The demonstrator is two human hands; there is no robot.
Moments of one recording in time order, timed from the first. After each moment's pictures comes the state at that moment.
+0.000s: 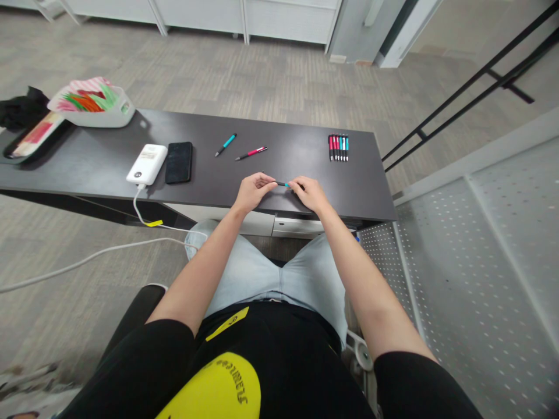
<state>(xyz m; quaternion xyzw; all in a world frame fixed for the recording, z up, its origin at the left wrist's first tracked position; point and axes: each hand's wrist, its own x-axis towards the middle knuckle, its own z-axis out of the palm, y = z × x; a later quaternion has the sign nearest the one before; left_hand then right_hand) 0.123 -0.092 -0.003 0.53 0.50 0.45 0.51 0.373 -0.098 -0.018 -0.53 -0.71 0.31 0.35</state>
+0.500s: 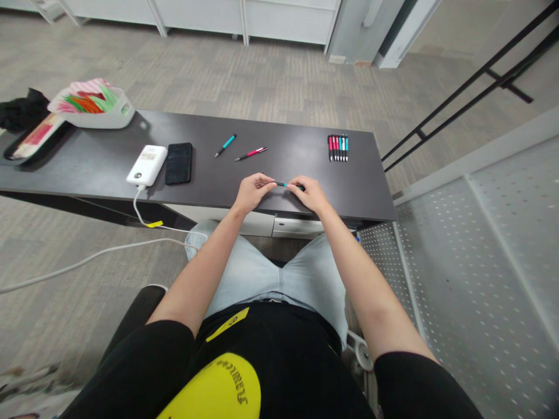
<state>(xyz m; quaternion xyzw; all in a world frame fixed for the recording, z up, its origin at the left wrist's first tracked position) 0.124 -0.092 -0.002 0.53 0.50 0.45 0.51 0.372 -0.099 -0.017 -0.53 -0.71 0.30 0.35</state>
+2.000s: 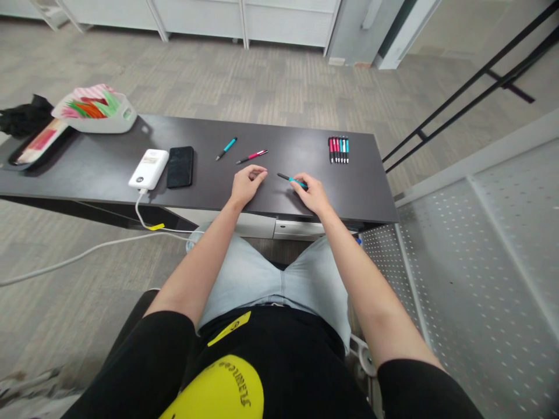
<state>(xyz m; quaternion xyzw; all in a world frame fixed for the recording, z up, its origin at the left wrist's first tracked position) 0.104 -0.054 -0.007 0.63 0.56 0.40 0.37 0.373 -0.097 -0.023 -0.56 -0.67 0.29 0.39</state>
